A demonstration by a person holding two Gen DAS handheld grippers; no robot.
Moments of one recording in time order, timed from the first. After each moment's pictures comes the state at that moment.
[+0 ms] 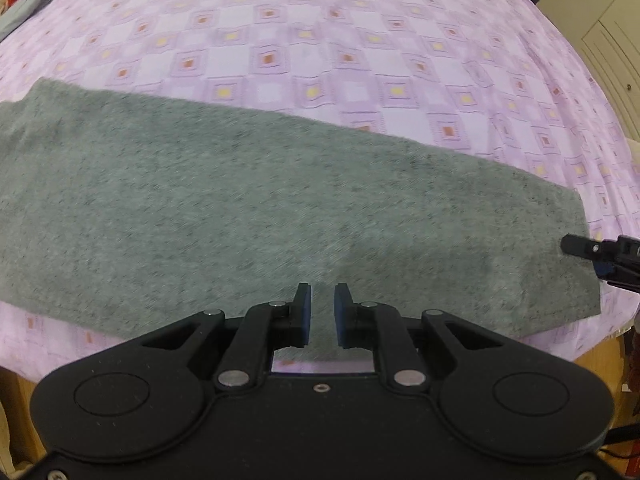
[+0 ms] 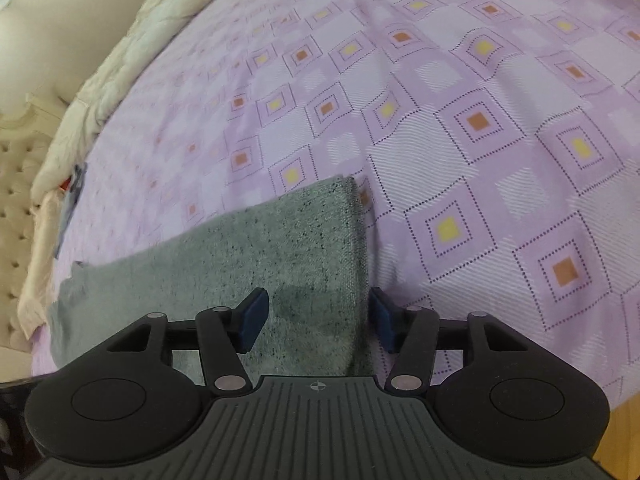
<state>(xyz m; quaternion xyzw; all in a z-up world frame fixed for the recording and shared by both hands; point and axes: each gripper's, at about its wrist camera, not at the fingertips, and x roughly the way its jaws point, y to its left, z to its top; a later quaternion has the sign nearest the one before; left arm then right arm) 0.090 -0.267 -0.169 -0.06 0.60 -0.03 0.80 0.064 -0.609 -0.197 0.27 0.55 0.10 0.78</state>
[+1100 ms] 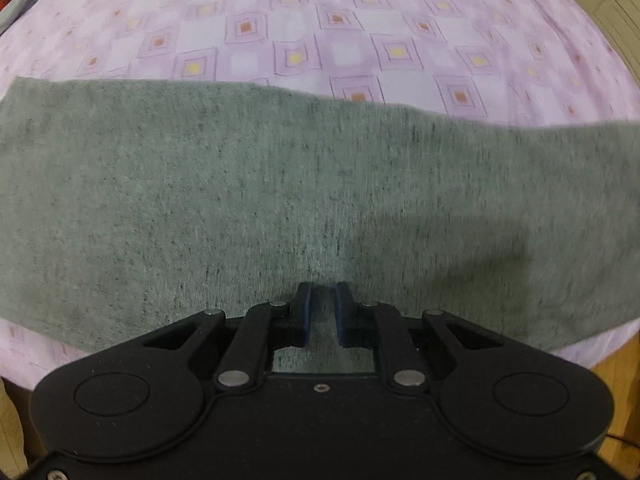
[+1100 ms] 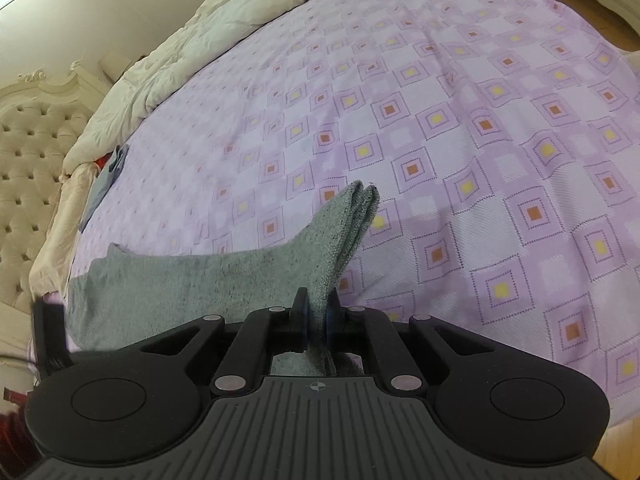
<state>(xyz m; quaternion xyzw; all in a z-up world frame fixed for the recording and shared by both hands) 0.101 -0.298 -0.220 -0.03 0.61 -0.02 0.79 0.070 -0.585 -0.134 0.22 0.51 0.14 0.82</state>
